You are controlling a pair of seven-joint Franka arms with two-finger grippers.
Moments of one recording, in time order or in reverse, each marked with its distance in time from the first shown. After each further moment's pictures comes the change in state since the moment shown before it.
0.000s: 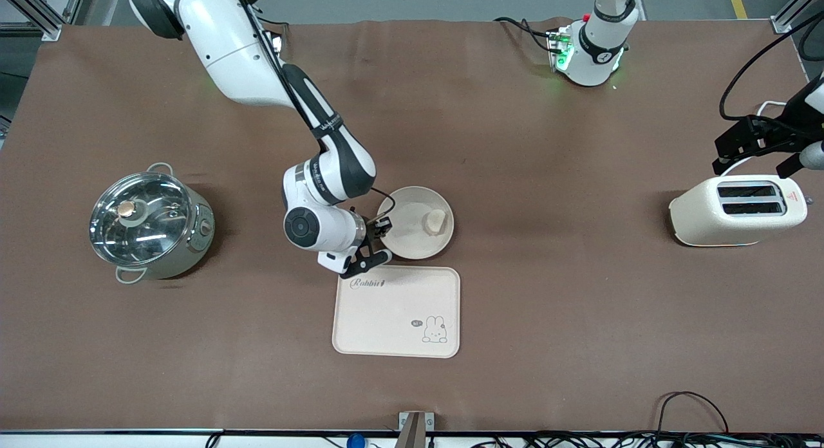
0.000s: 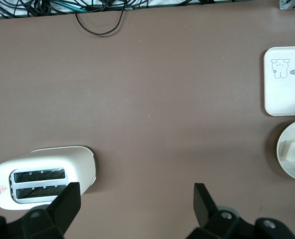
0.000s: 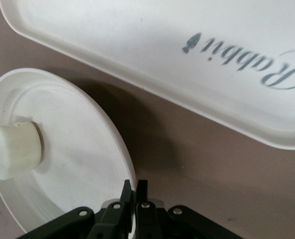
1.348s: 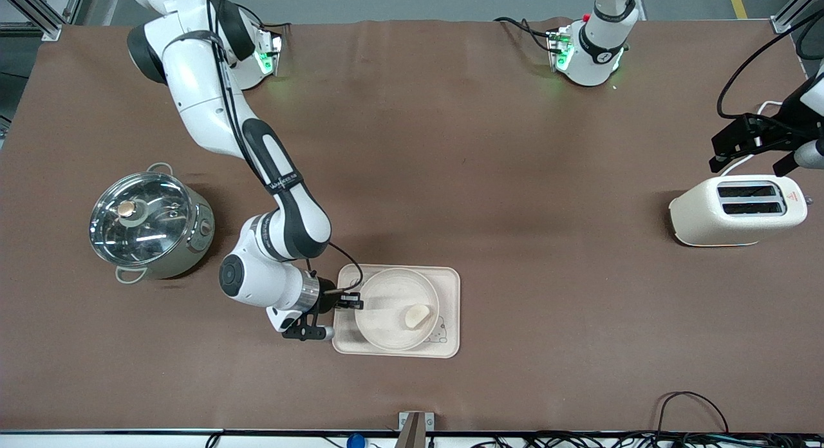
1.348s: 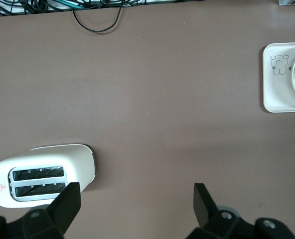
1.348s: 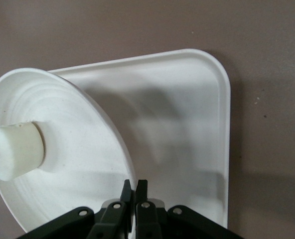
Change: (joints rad) left arm -0.001 0.000 -0.004 0.003 0.000 -0.011 0.000; right arm -0.167 0.261 0.005 0.365 0.149 0.139 0.156
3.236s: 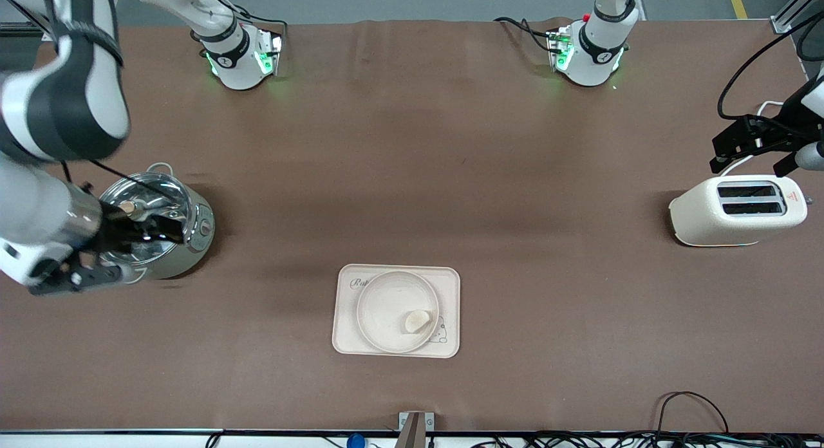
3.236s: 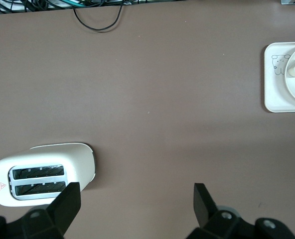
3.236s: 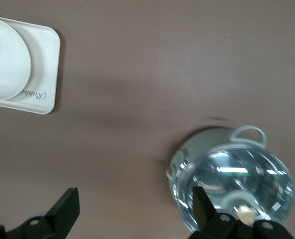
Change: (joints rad) left arm 0.003 0.004 0.000 0.002 0.000 -0.004 -0.003; right arm -0.201 -0.677 -0.118 -0.118 -0.581 -0.754 -0.139
